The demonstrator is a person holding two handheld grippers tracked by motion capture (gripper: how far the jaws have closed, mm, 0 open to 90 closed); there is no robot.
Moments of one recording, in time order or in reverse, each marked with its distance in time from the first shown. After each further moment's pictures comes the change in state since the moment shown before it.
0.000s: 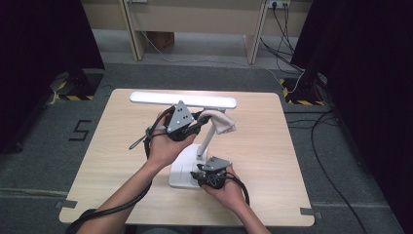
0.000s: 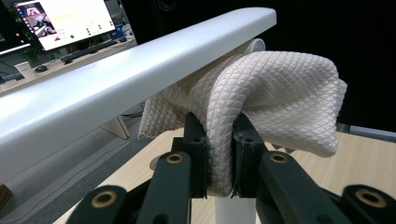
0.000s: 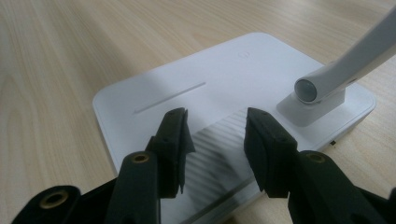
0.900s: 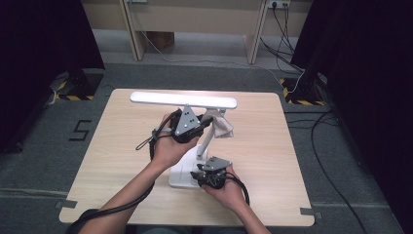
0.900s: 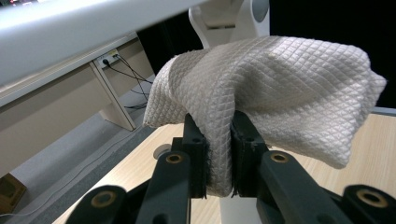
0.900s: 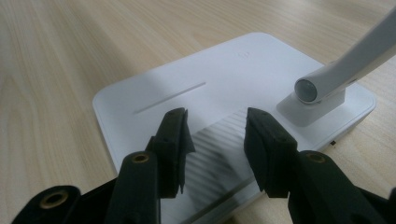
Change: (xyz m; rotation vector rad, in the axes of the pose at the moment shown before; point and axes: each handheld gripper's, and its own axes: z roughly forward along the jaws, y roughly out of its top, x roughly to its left) left arm -0.004 -0.012 0.014 0.060 0.006 0.054; right arm 0.000 0.000 0.000 -0.002 0.002 -0.001
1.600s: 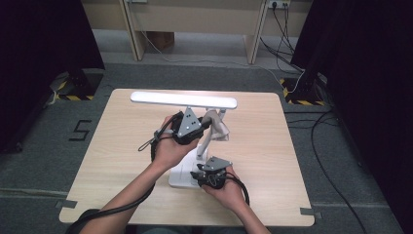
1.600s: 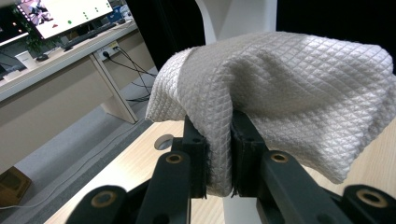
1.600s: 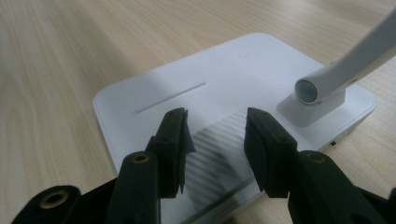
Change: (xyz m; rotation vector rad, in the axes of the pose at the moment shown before) left arm -0.002 -0.010 0.006 0.032 0.007 0.012; right arm 0.000 0.000 0.000 -0.001 -0.003 -0.003
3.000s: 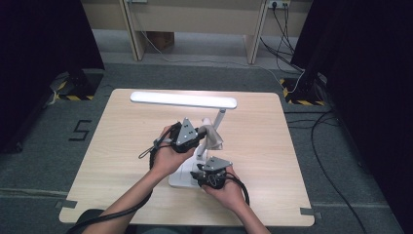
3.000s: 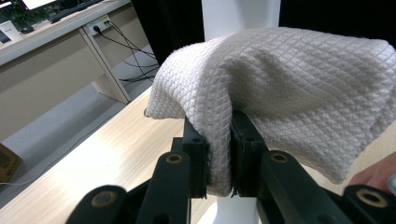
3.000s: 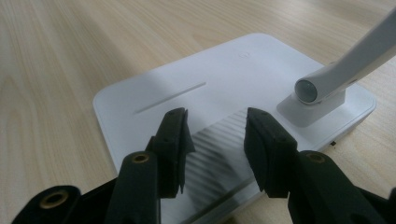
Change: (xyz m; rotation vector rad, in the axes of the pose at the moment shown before) left arm -0.006 -0.045 0.009 0.069 -0.010 -0.010; right arm 0.000 0.000 0.000 0.000 0.002 0.002
